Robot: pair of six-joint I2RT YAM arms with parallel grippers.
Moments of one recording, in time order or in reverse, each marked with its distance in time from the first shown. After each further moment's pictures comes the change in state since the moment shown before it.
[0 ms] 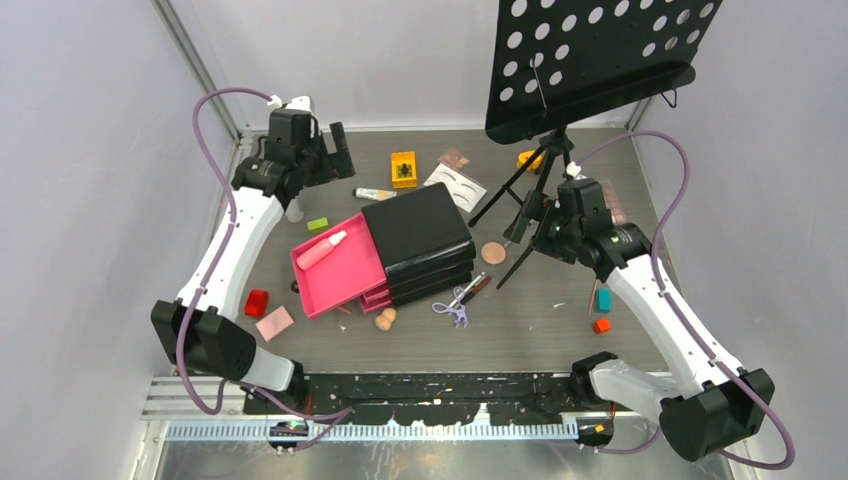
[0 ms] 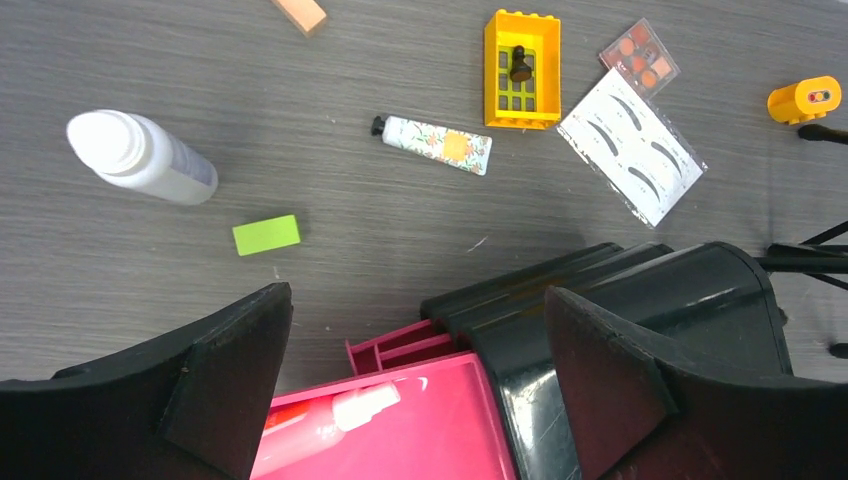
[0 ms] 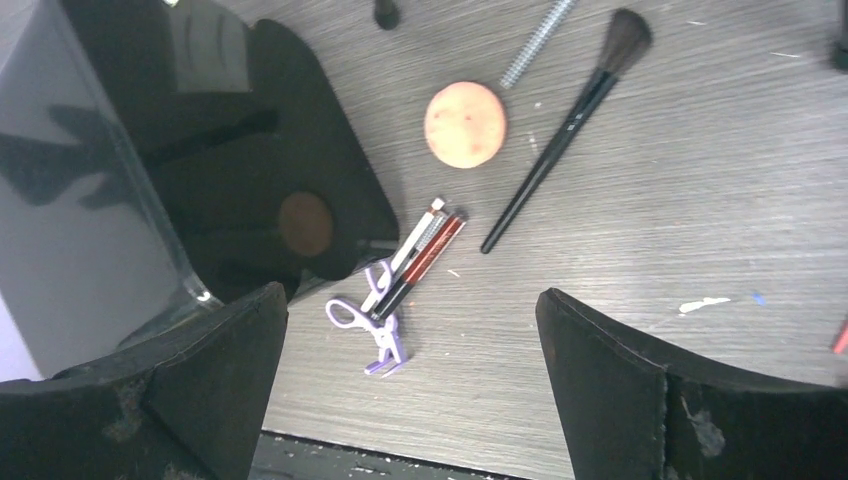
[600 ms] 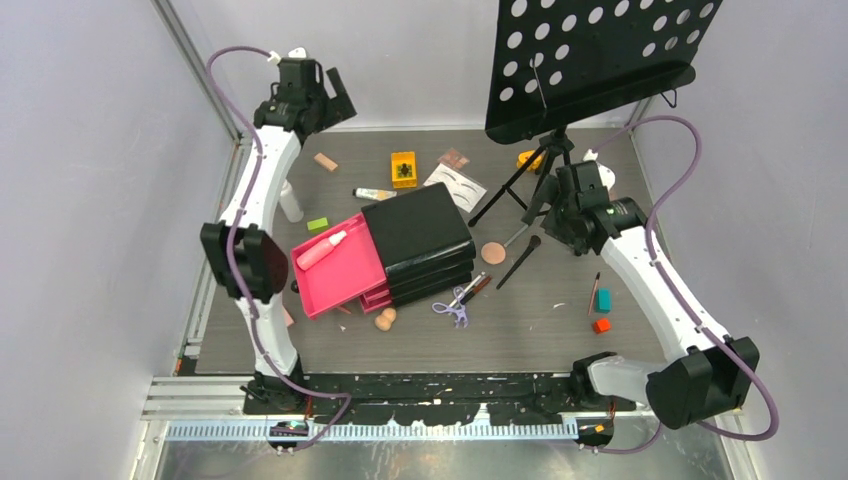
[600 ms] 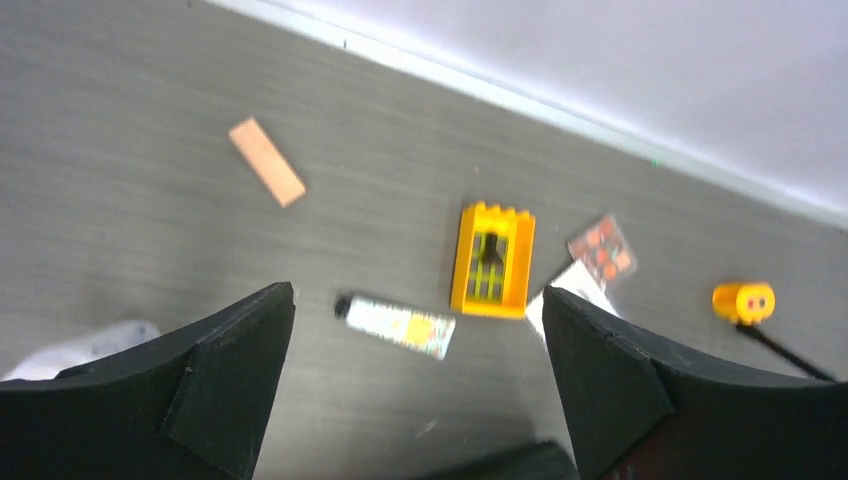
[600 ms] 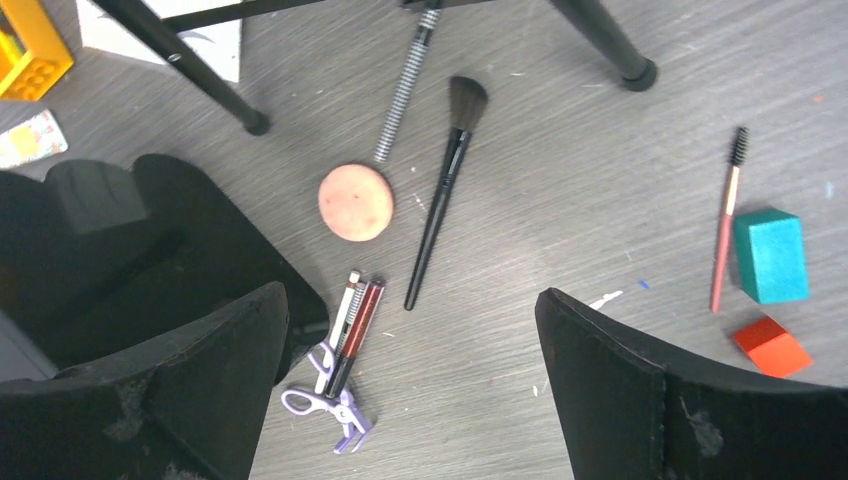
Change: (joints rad) left arm 0.085 0.464 0.475 0.039 0.018 -0.117; right arm -0.051 0.147 0.136 -0.110 0.247 0.072
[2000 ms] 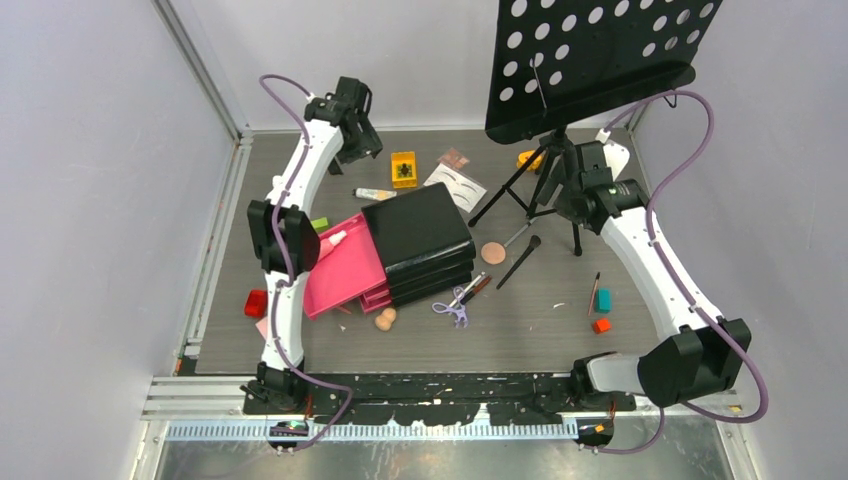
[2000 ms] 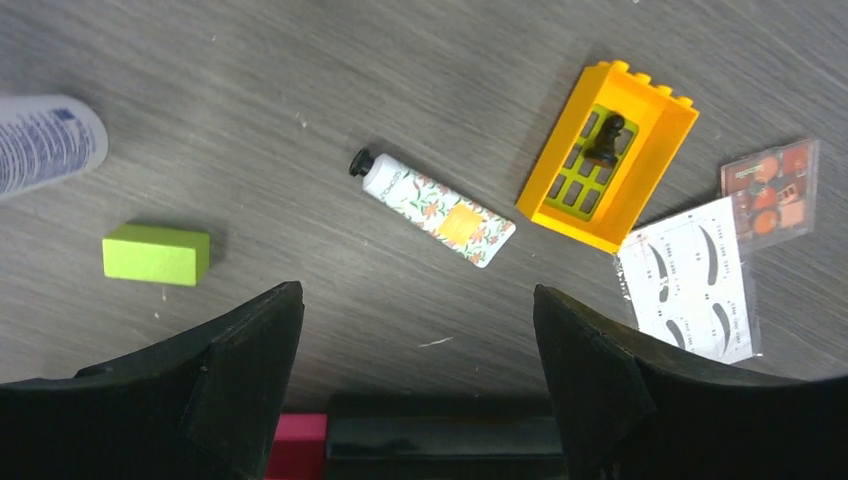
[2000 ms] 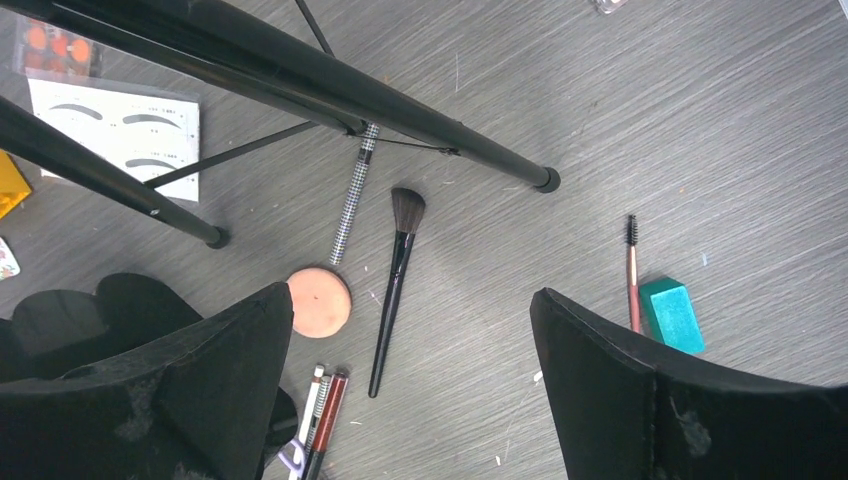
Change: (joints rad) left arm -0.117 0.372 0.366 -0.457 -0.163 -0.253; right arm -0.058 0.092 0.124 -0.010 0.179 -0.059
